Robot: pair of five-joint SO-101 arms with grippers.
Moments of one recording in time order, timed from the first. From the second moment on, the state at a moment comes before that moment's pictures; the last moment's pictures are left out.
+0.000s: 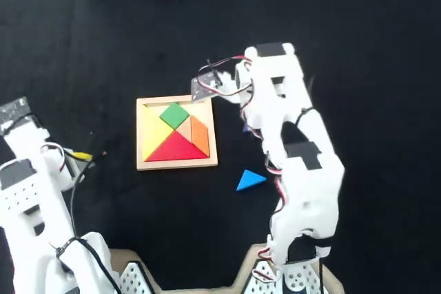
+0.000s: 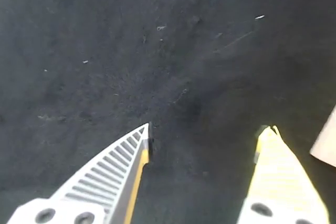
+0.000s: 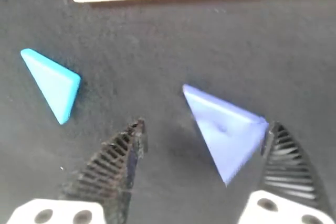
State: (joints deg) left arm -36.4 -42.7 60.8 61.2 -4.1; right arm -9.8 31.0 -11.6 89.5 82.9
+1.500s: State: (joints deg) left arm -34.3 -42.9 71.6 47.6 -4.1; right arm -5.4 38.8 -16.1 79.3 82.9
